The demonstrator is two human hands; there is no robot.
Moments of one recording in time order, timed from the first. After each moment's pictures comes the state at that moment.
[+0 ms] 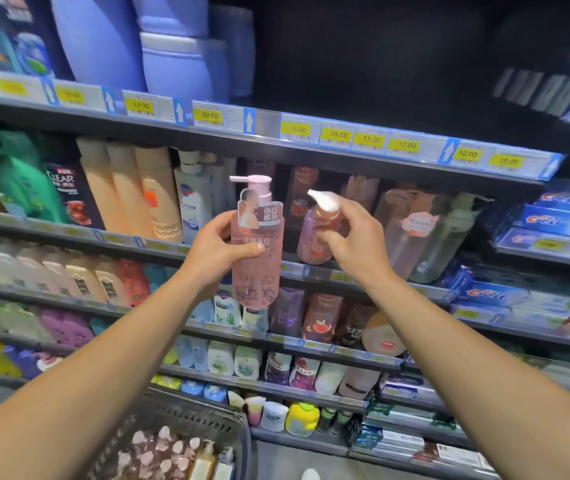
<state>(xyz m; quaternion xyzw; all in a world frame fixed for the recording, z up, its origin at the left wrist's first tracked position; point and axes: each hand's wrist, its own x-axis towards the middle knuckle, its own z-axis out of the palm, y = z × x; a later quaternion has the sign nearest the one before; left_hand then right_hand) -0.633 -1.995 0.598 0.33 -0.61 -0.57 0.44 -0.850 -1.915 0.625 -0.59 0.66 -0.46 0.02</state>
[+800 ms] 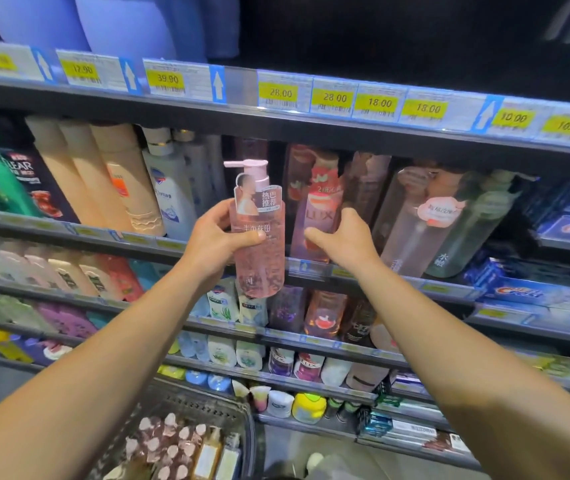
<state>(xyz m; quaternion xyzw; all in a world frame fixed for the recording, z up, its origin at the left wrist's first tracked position) -0.676 -2.032 0.571 0.35 -0.59 -0.59 0.44 -0.885 -1.976 0.574 -0.47 0.77 -0.40 0.18</state>
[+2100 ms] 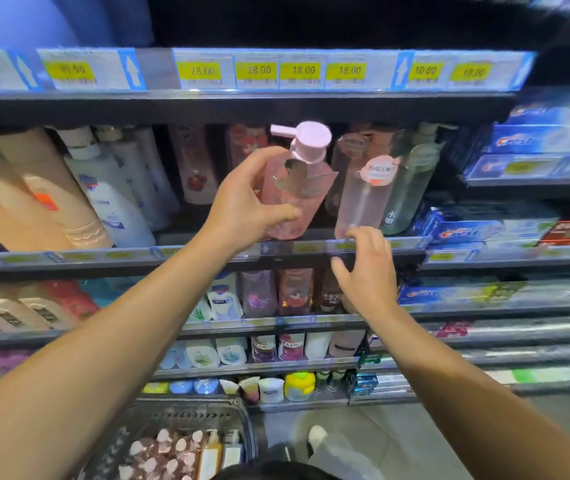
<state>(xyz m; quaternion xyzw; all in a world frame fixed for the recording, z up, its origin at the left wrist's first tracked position) -0.752 -1.996 0.617 0.19 -0.81 -0.40 0.39 -0.918 -1.867 0.502 -0.46 0.81 -0.36 -0.09</state>
